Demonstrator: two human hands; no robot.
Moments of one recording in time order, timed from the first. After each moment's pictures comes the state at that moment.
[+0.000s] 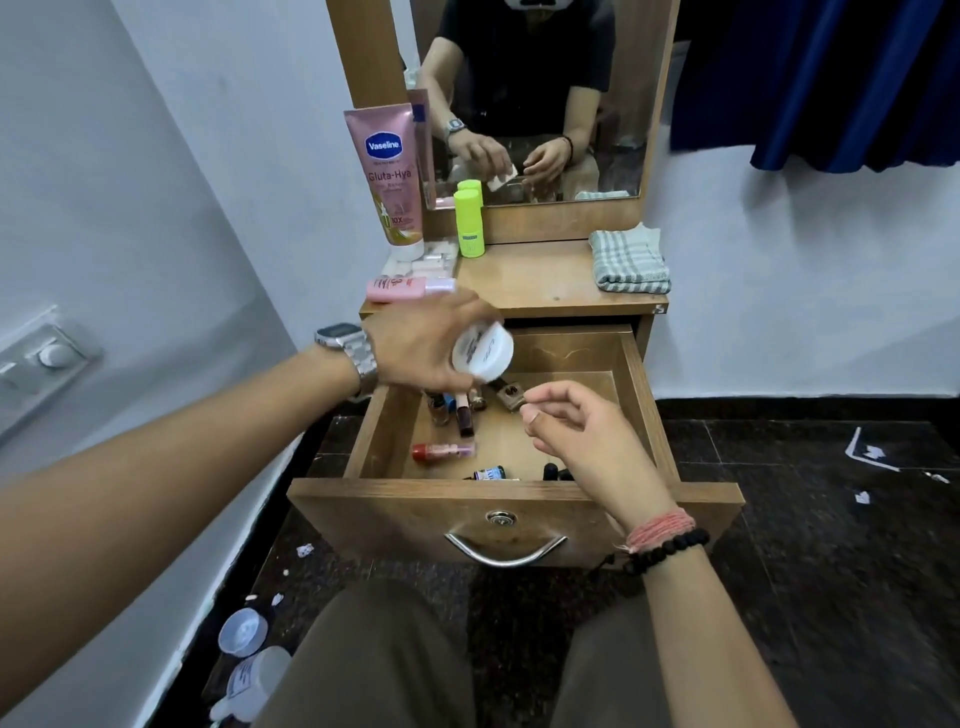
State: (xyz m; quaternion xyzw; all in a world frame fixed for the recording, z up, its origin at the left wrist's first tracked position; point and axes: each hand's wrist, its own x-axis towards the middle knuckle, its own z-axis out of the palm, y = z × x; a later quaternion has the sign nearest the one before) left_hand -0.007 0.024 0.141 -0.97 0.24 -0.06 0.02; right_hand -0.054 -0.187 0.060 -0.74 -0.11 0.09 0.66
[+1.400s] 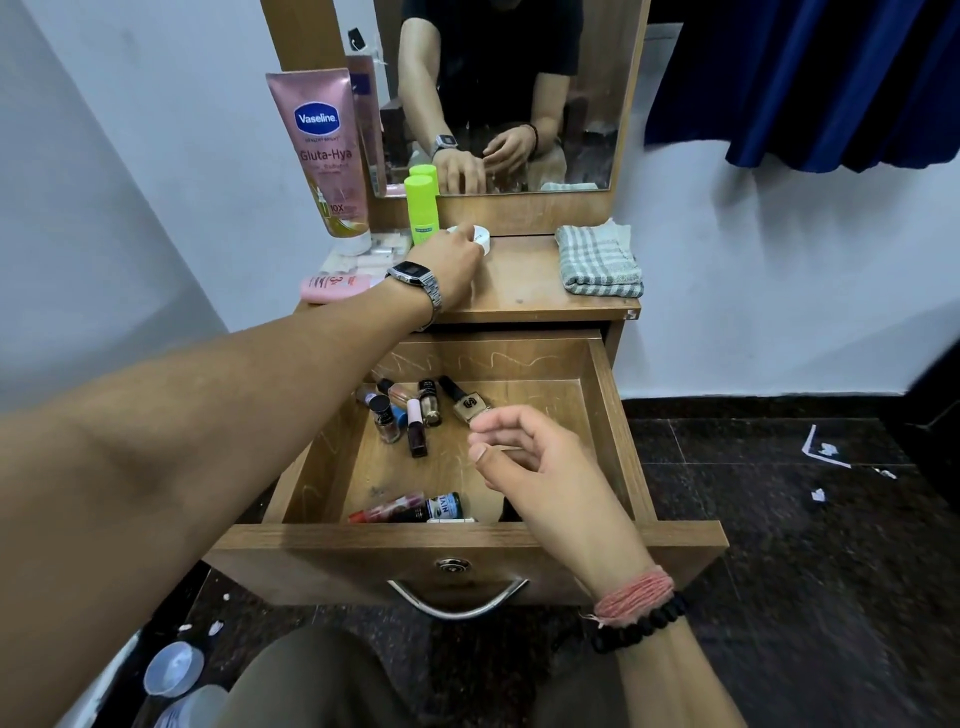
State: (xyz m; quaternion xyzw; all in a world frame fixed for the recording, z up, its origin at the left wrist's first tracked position) left_hand 0.151 -0.011 0.111 -0.98 0.10 -0.14 0.13; right_hand -0.056 -0.186 0.062 -0.76 -0.14 0.10 0.63
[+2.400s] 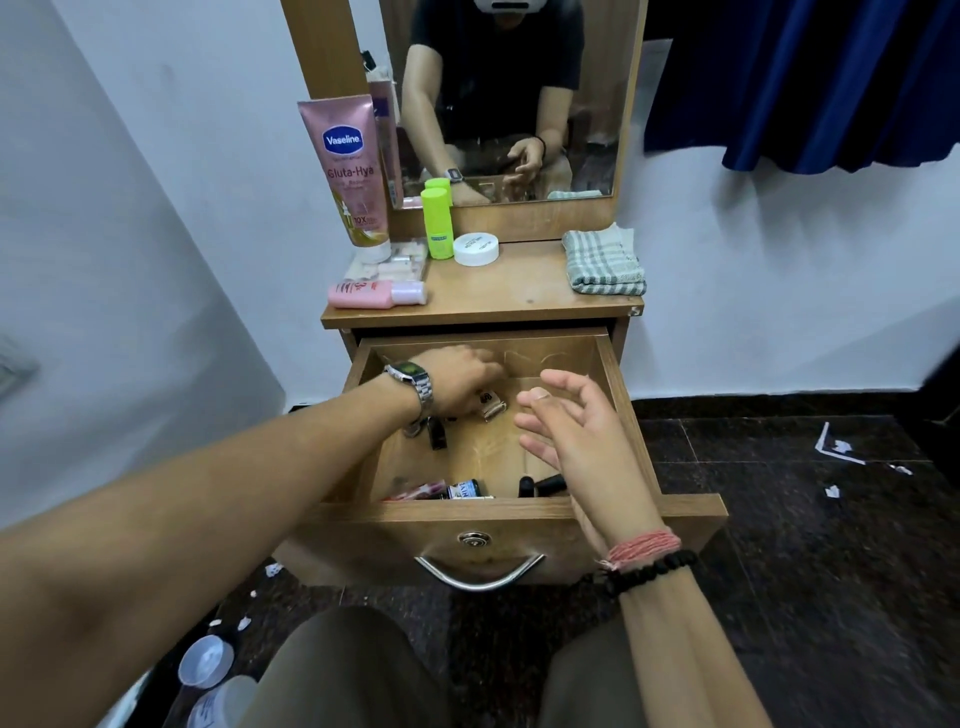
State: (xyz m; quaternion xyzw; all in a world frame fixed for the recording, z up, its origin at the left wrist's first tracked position) left_hand 0.055 -0.009 0.059 -0.96 0.25 0.02 0.12; right_hand -0.054 -0.188 0.069 -0.61 -0.02 0.08 0.79
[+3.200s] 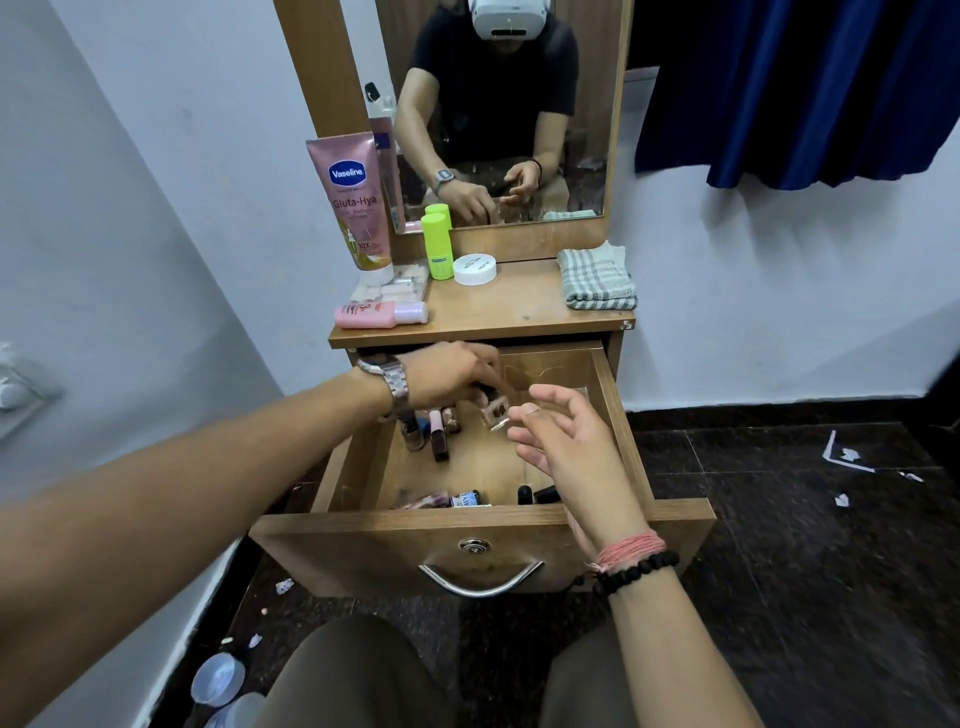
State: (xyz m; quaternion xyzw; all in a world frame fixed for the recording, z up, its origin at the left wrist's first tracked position) left_hand 0.043 -0.005 0.102 -0.94 0.33 0.03 0.01; right_hand -0.058 -0.189 0.072 -0.62 -0.03 0.08 0.78
